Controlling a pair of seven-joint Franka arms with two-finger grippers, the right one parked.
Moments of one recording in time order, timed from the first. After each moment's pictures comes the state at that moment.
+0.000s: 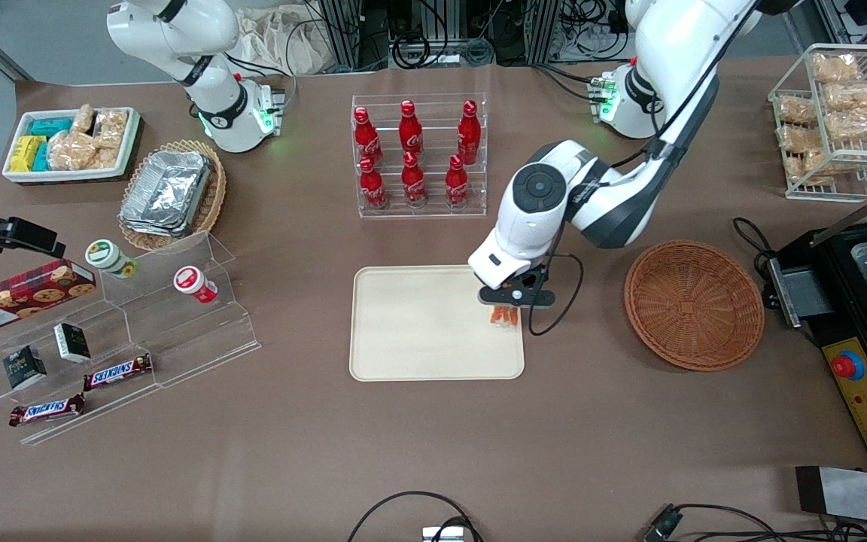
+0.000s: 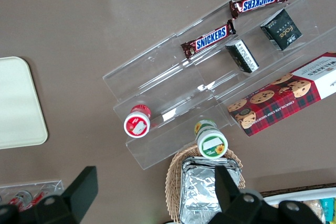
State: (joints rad) arm -0.22 0.47 -0.48 -1.81 0.25 2.26 -0.71
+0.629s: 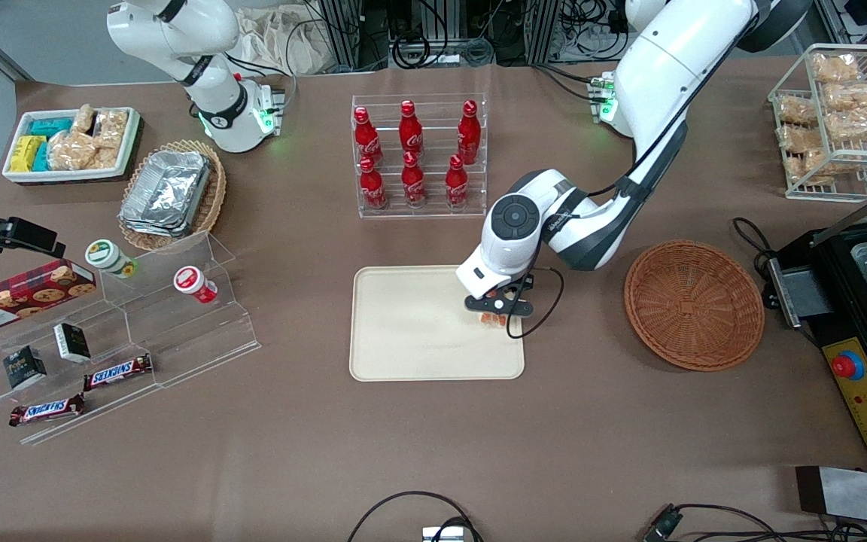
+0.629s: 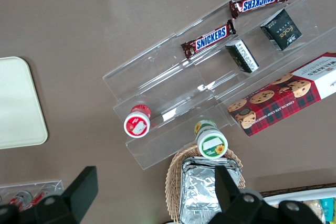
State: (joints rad) arm -0.24 0.60 -0.48 -1.79 0.31 2.28 -0.71
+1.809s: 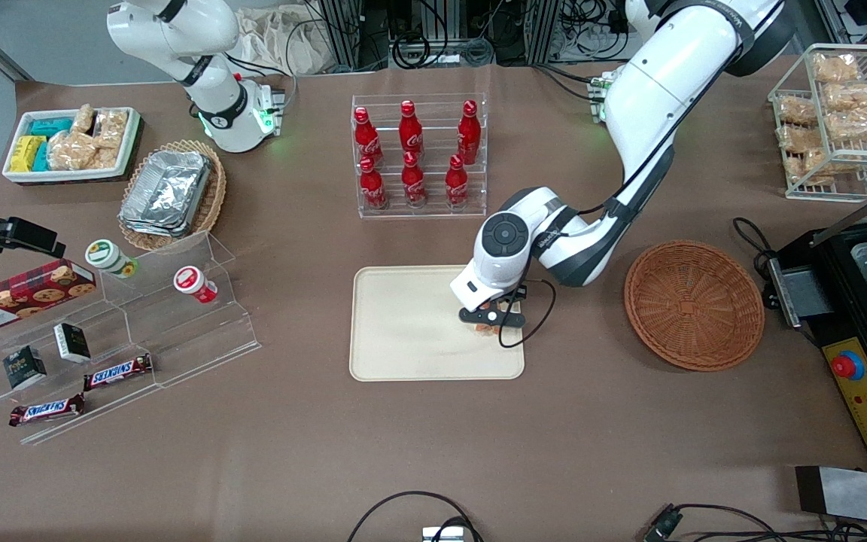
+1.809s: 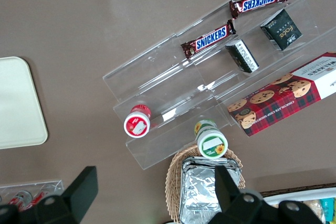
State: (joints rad) arm -0.25 0.69 -0.47 -1.71 0.36 2.28 -0.75
